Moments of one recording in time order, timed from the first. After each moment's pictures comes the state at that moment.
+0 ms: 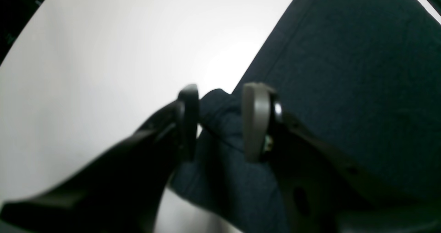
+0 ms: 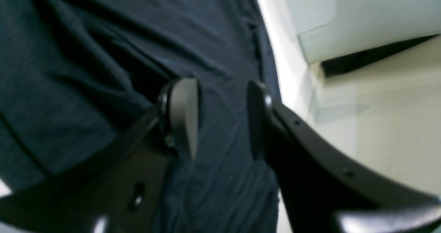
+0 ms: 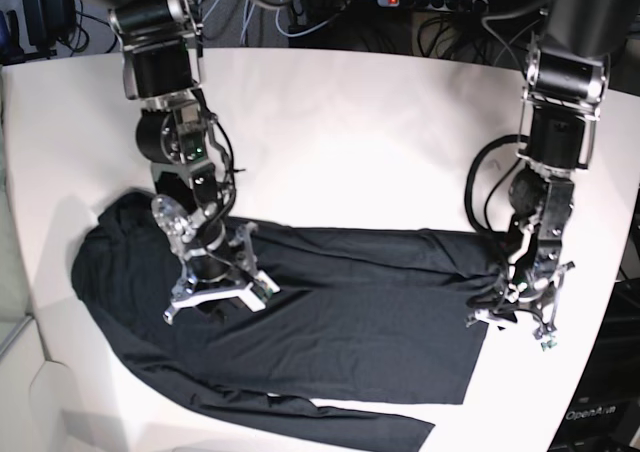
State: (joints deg) left arm -28.3 -18.6 13.8 61.2 -27.6 28.9 30.7; right arm 13.1 1.0 -6.2 75.3 -50.6 17.1 -12.5
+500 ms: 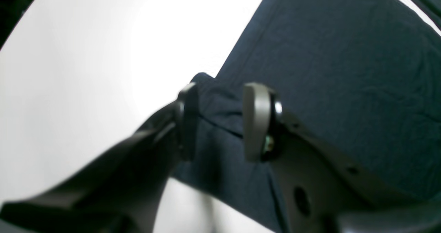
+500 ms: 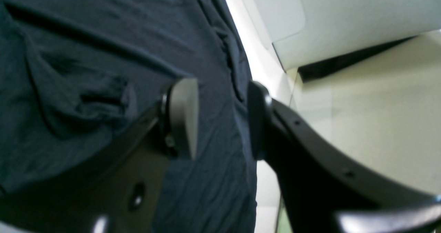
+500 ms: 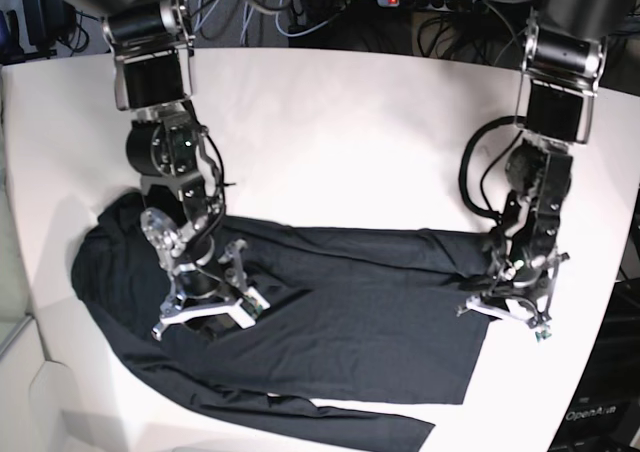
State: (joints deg) left arm -21.7 -19.4 13.8 72.9 -27.8 28.9 31.3; right arm 15.1 2.5 -5.9 76.2 -50.8 17.0 -12.6
